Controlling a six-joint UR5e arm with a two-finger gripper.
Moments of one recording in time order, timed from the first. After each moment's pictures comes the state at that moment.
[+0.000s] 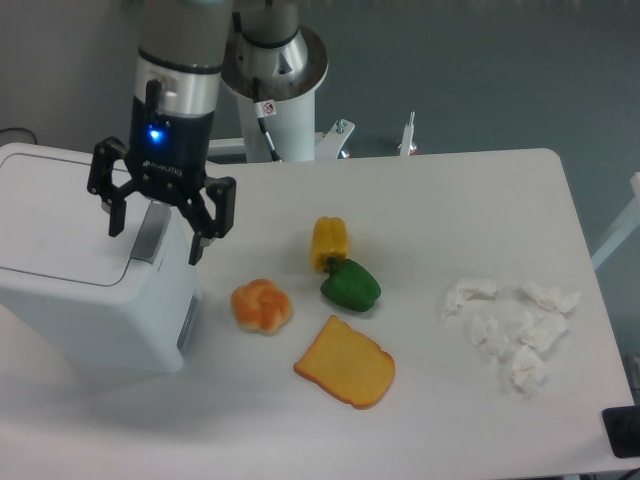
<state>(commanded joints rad) 2.33 -1.65 -1.52 -0.99 1.19 0.41</state>
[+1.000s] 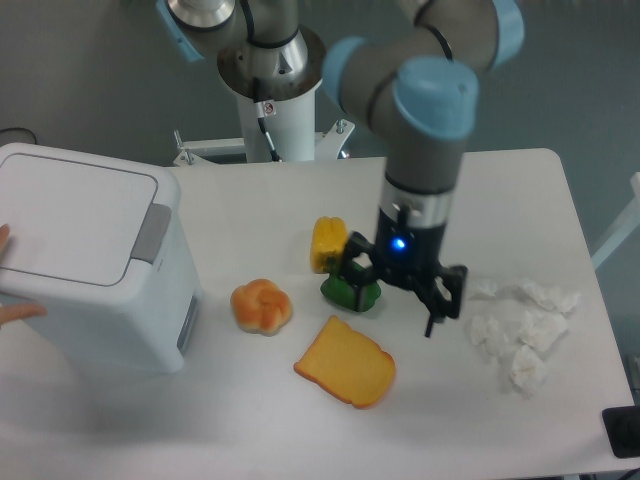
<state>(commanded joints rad) 2.60 -2.01 -1.48 -0.98 1.36 1.21</state>
